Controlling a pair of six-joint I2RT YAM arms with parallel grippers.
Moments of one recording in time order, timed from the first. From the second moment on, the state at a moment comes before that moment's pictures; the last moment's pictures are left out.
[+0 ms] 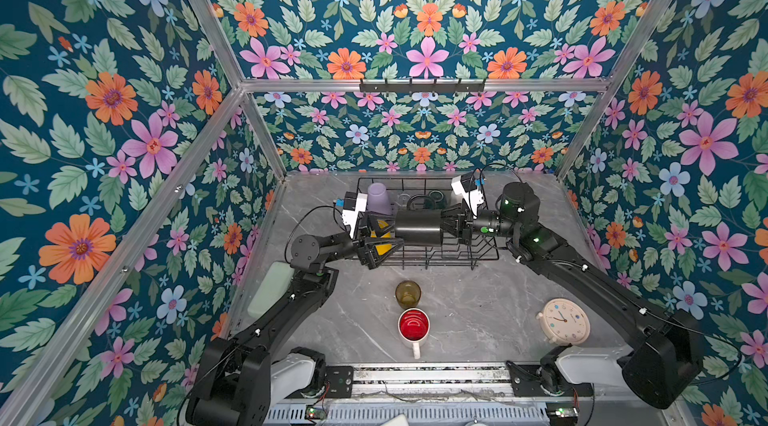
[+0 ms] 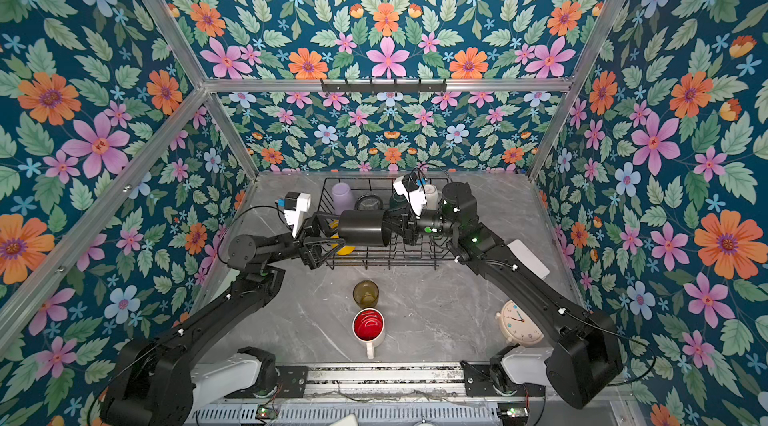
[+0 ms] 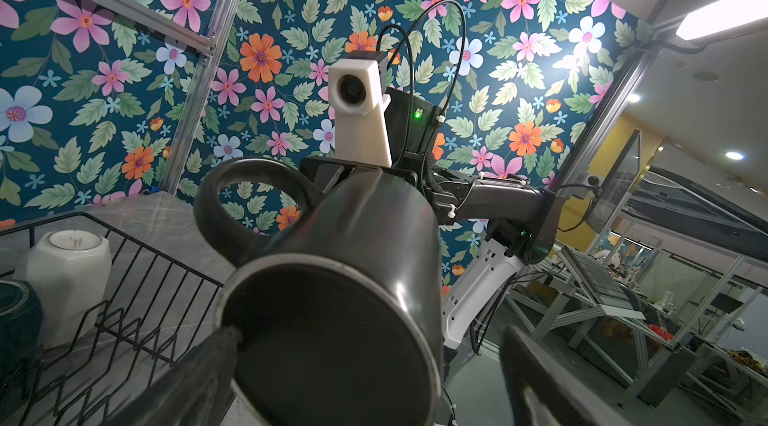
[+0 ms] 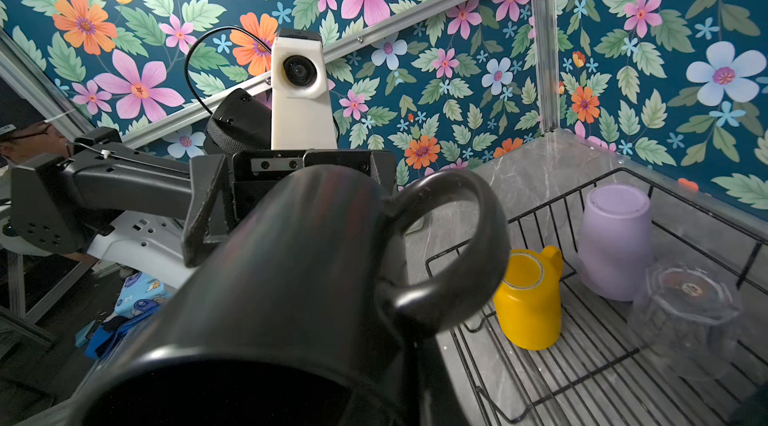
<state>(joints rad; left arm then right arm) -0.34 1.15 0.60 1.12 1.06 -0.94 0.54 1.30 1.09 0.11 -0.83 0.23</state>
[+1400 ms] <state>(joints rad) -0.36 1.15 0.63 1.05 1.08 -0.91 0.62 1.19 1.01 0.16 -0.70 0.04</state>
